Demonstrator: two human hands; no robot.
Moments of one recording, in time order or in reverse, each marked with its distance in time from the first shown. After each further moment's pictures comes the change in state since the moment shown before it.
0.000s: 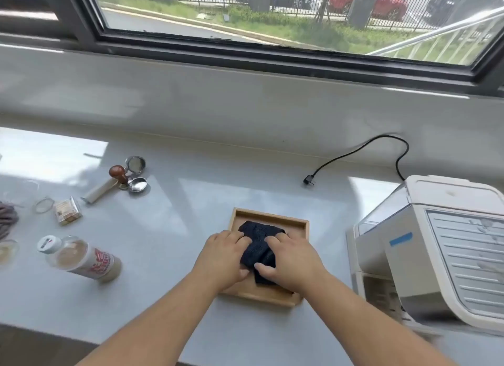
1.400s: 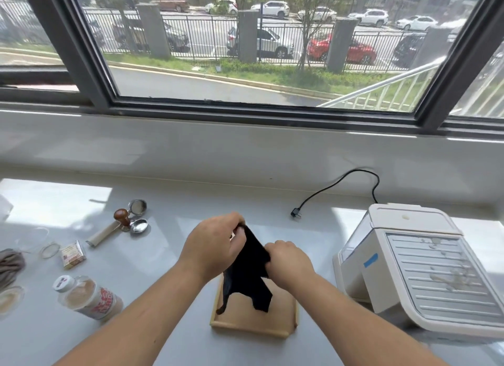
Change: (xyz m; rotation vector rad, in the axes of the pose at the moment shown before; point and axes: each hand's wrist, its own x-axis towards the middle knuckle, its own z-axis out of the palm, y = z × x) left_hand -0.018 0.021 -0.163 -0.329 0.568 0.067; right_hand 0.002 -0.003 -0.075 0.170 0.058 0.117
